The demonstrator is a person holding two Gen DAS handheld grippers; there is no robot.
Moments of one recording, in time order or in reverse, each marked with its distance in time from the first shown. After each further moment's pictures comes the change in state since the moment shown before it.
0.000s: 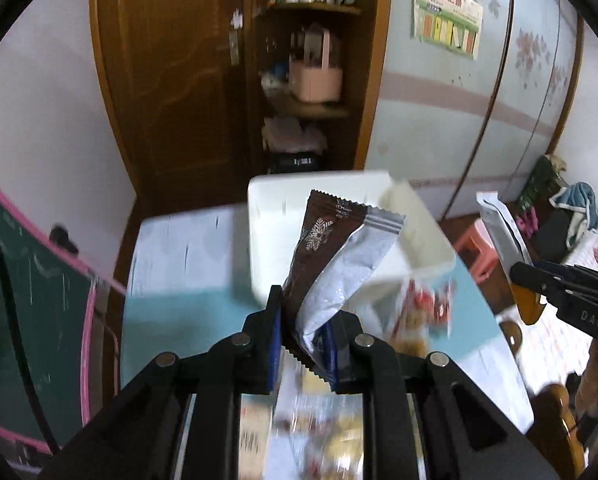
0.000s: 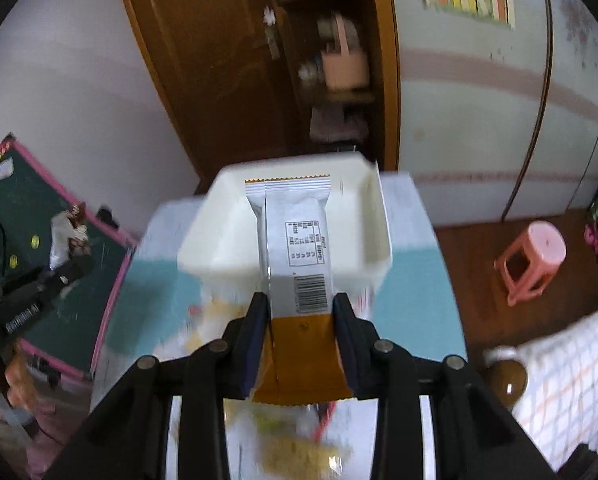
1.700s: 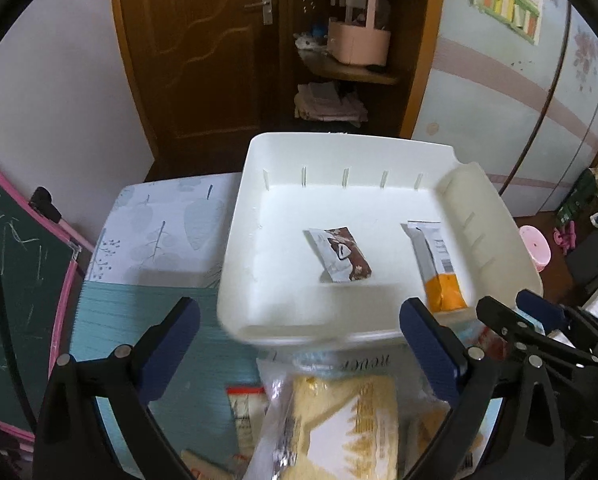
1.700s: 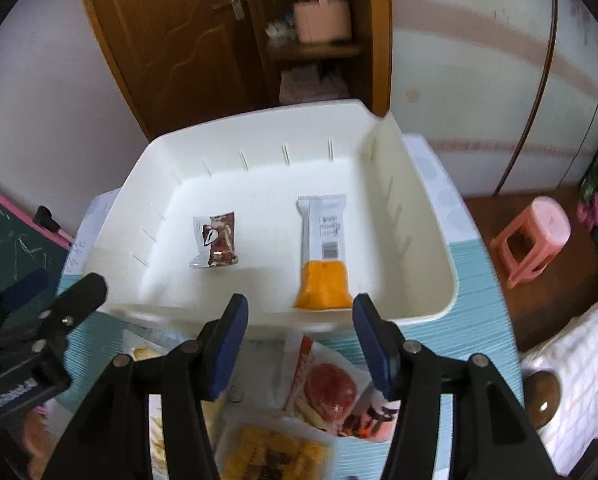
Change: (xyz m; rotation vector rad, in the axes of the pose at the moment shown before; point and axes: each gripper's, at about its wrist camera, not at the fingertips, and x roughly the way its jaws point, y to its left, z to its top) left arm 0.148 0.001 -0.010 -0.107 0.080 0.107; right arm 0.164 -0.004 0.000 0.030 0.104 -0.125
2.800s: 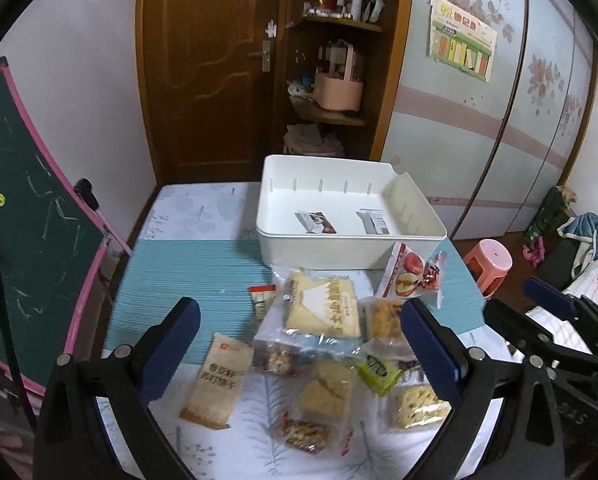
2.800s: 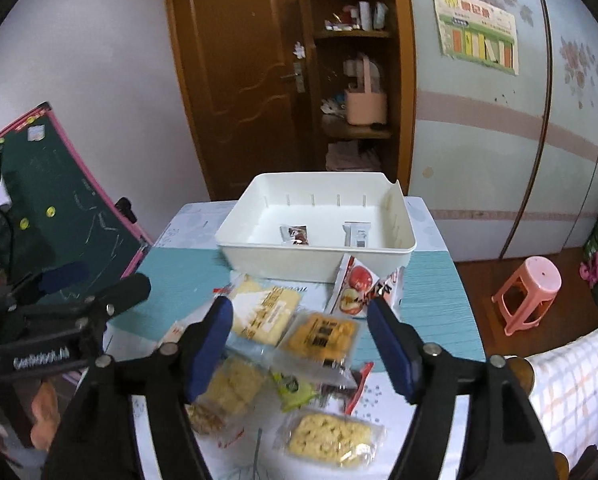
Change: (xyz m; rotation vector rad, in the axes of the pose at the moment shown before) left arm -0.194 0.024 -0.125 -0.016 -0.165 -0.067; right arm -0.199 0.027 -0.130 -0.133 -0.271 0.113
